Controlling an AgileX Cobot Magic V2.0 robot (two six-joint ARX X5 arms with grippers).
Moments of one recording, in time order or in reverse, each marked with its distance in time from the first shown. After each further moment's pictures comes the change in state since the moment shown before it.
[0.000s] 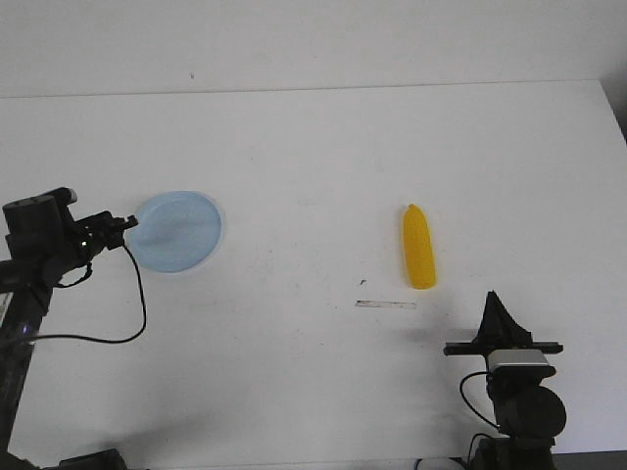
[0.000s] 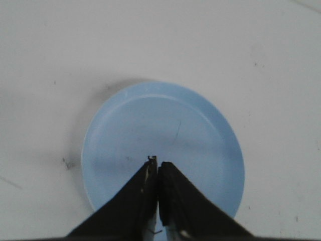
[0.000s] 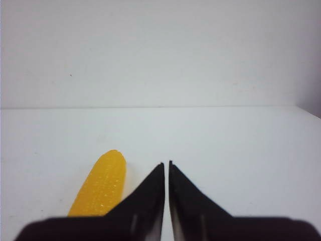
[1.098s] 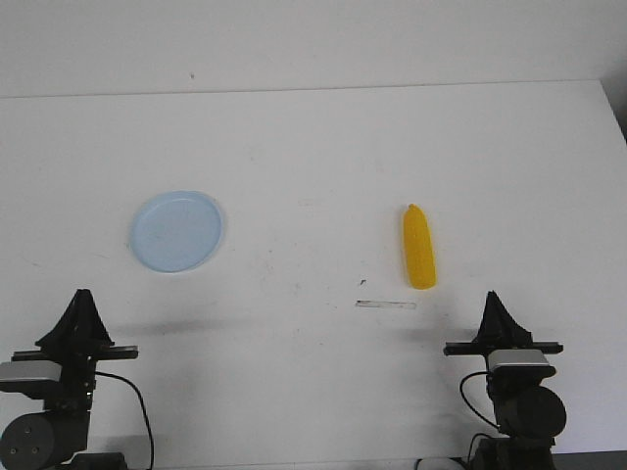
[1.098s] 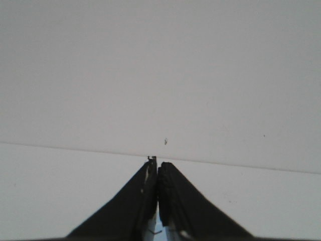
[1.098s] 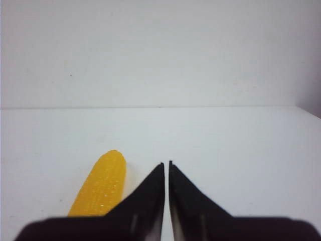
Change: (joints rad) left arm -0.190 -1.249 -0.840 0.546 -0.356 0.115; right arm 0.000 0.000 0.000 0.000 0.000 0.000
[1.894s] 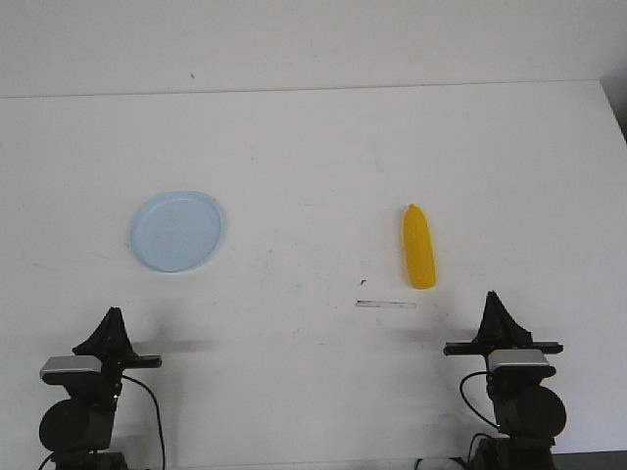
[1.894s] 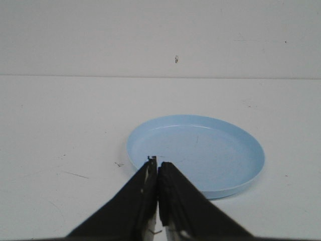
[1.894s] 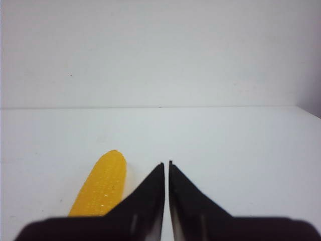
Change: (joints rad) left arm 0.000 -0.130 -0.276 -0.063 0.008 0.090; right arm 0.000 0.000 0.000 0.000 0.000 0.000
